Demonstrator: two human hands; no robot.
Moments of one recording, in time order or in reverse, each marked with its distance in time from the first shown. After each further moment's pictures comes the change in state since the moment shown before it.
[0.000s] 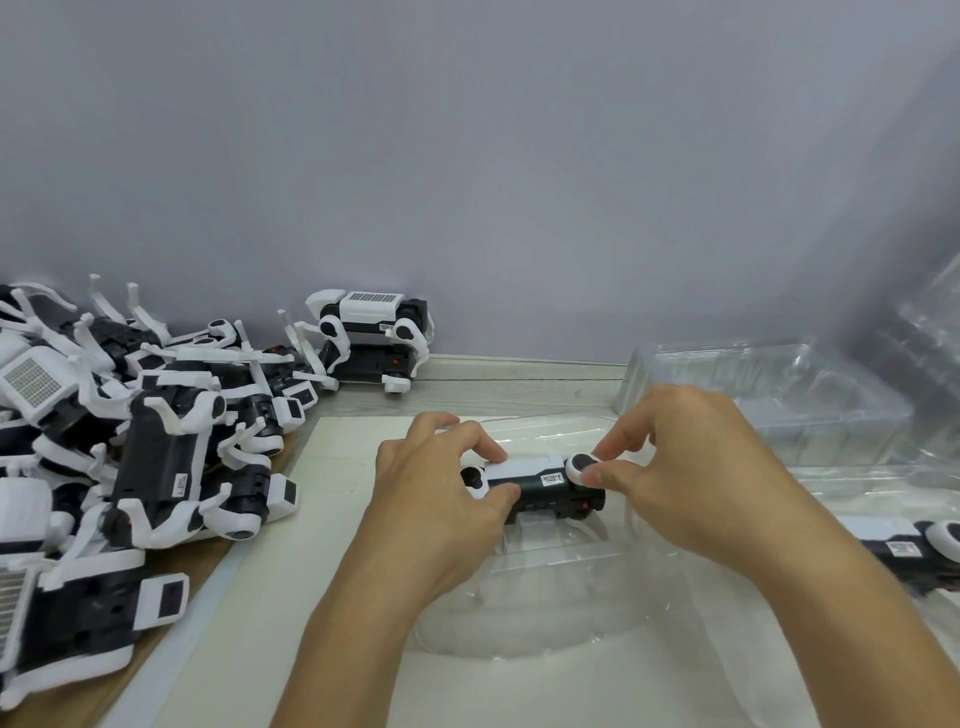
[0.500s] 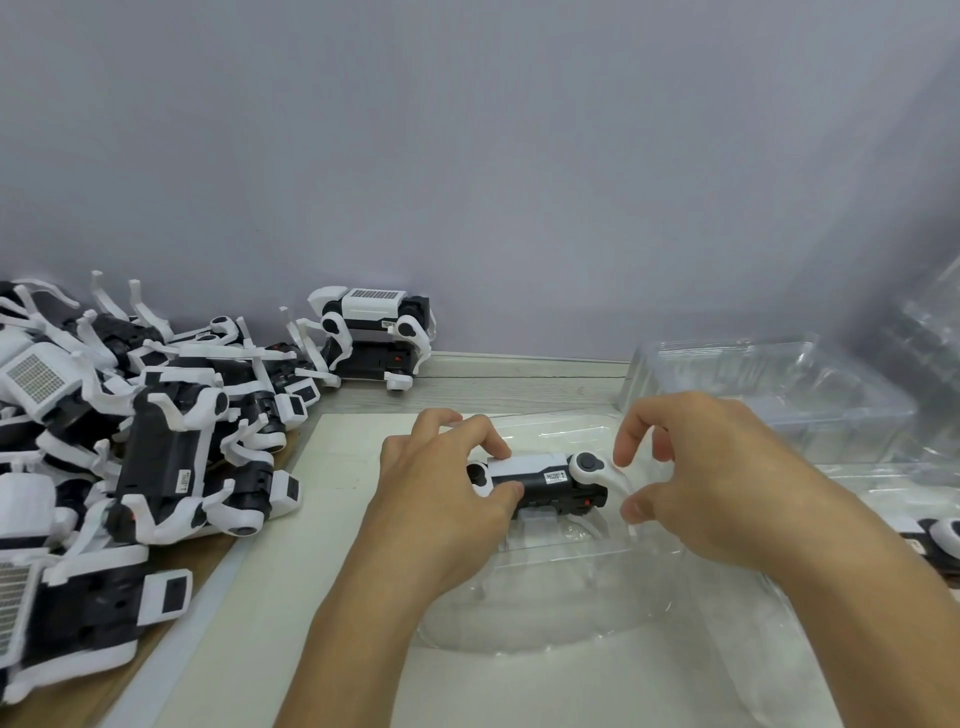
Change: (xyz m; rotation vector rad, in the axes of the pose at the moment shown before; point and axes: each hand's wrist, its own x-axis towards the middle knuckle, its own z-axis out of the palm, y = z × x) left_hand 0.000 0.000 0.001 0.025 -0.016 -0.002; right_hand -0.006 -0.004 -0.013 -0.053 -0.162 0.114
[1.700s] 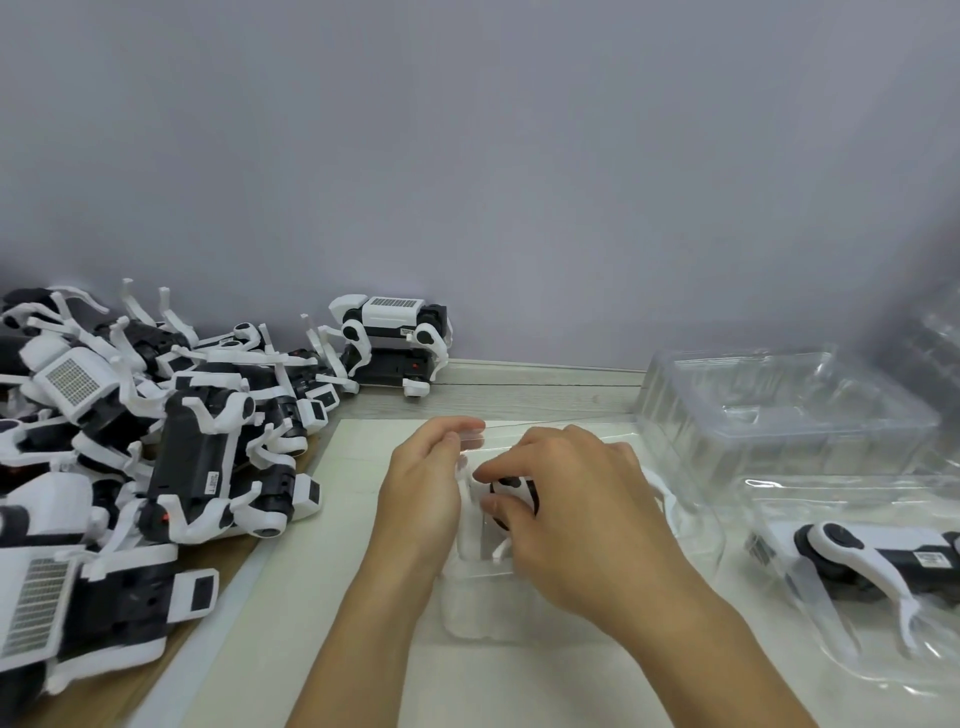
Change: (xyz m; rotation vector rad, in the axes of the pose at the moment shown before) left_hand 0.019 -0.022 0.011 -0.814 0.210 -0.239; right_hand -0.001 -0.051 0.068 -0.008 0.198 -0.427
